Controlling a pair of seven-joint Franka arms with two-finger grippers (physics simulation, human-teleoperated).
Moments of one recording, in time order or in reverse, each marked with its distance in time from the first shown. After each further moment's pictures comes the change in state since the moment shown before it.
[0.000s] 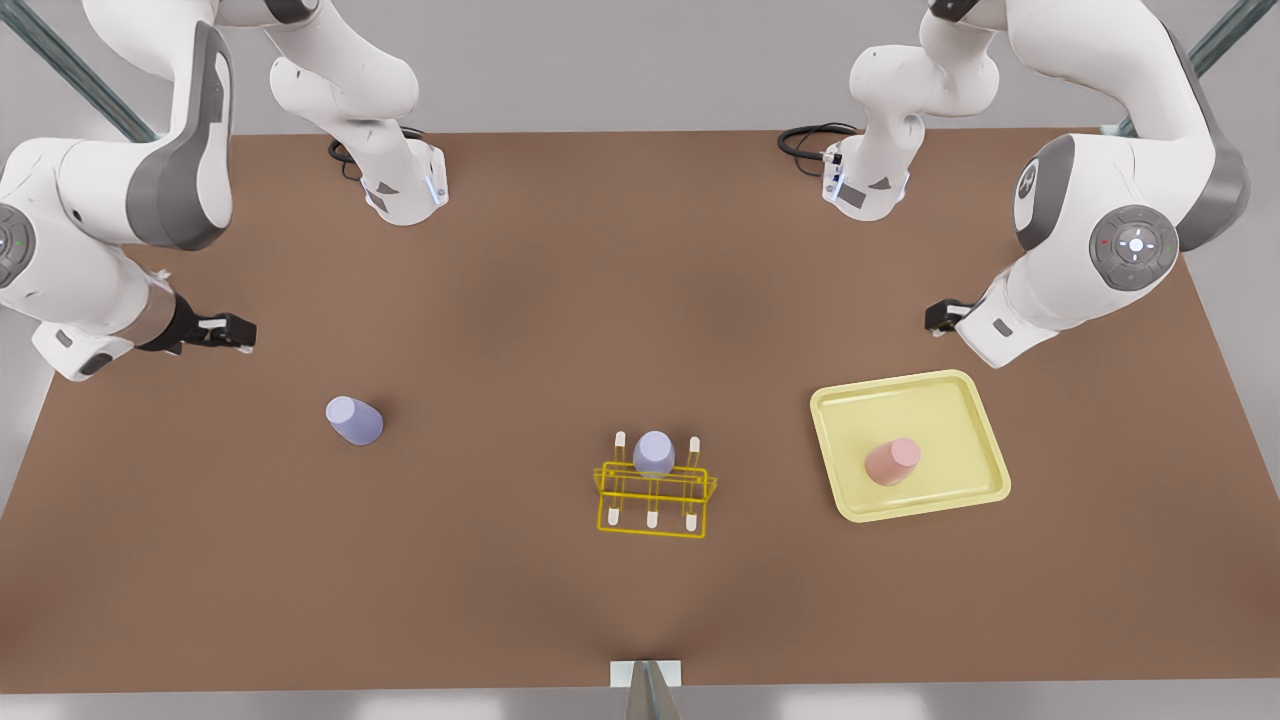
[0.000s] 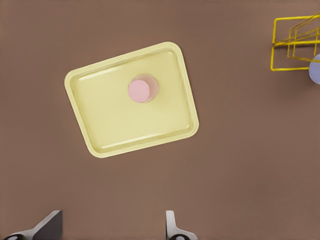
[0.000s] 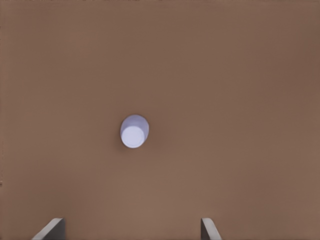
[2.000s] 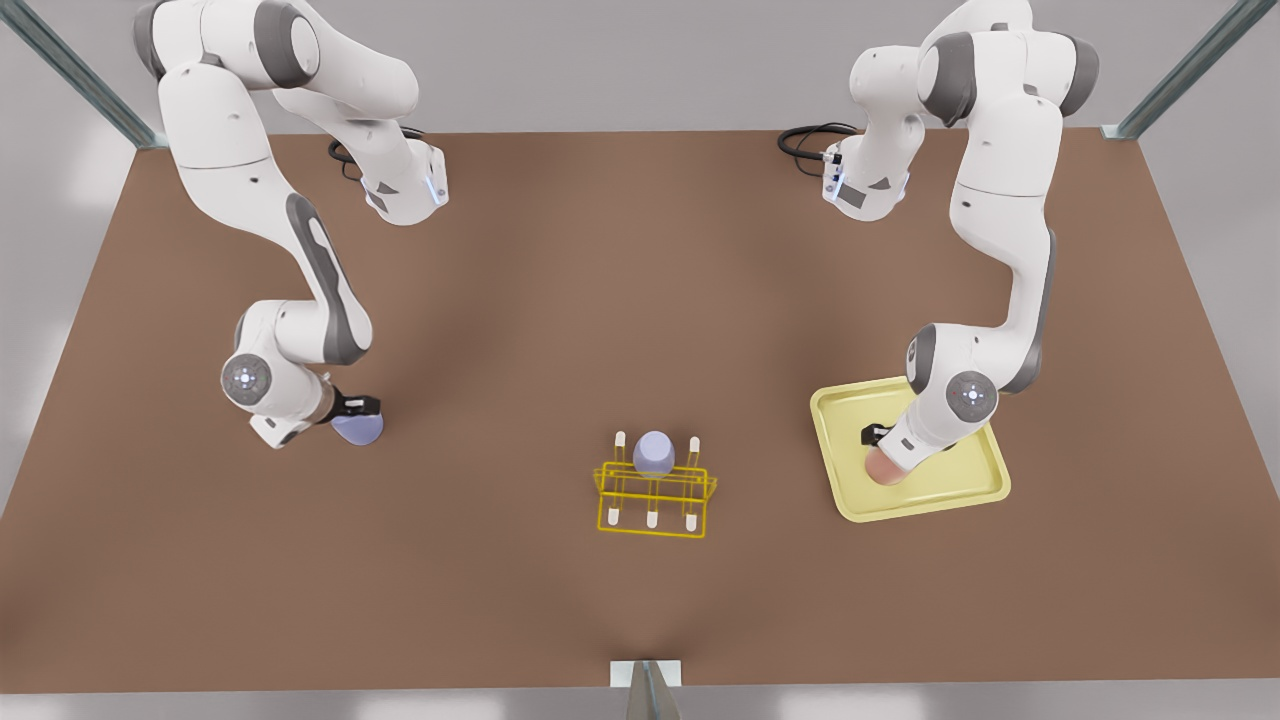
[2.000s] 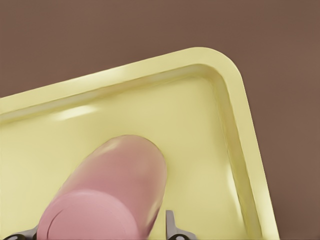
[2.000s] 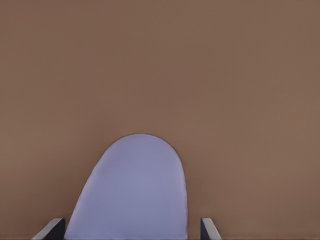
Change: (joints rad) left arm 0.031 0.346 0.052 -0.540 -0.018 1.062 0.020; right arm -0.008 0.251 0.001 -0.653 0.053 0.876 0.039
